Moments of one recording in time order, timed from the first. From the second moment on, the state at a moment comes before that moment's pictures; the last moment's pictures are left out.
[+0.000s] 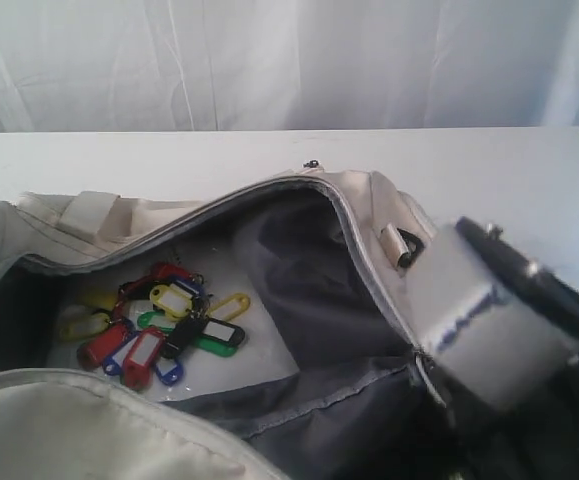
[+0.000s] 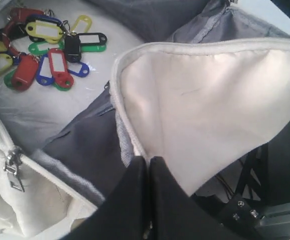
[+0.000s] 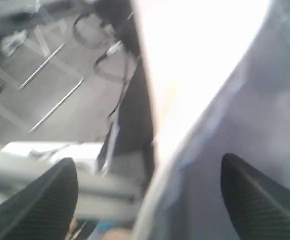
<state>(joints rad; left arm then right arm) -0.22 0.21 -0.68 -0.59 1.32 0.29 0.89 0.92 -0.73 0.95 1.06 -0.75</state>
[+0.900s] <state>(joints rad) -0.22 0.05 -0.68 -0.50 1.22 0.23 0.89 1.27 -0.77 0.99 0.33 -0.87</state>
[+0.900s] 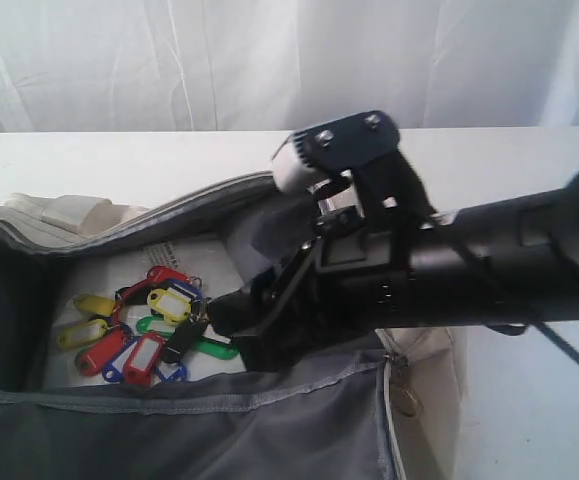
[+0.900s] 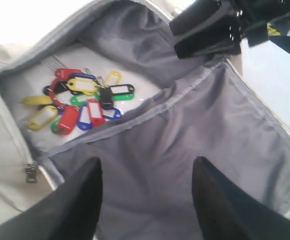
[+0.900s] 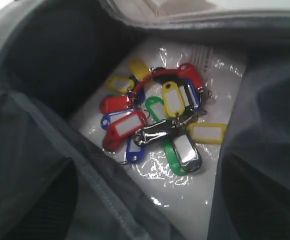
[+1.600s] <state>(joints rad) -0.22 0.05 -0.68 -0.28 1.20 0.23 0.98 1.78 -1.07 1.03 0.12 -0.98</state>
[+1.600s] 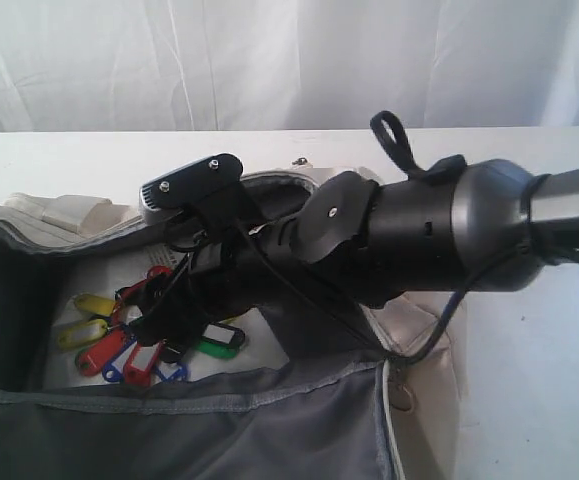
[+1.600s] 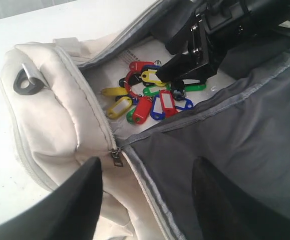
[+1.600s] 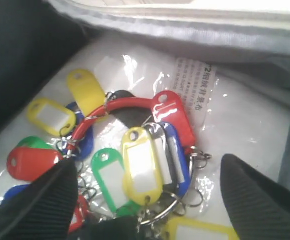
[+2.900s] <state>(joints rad) -0.22 0.05 -0.68 -0.27 1.24 0.23 1.00 1.46 -1.16 1.03 0.12 -1.04</state>
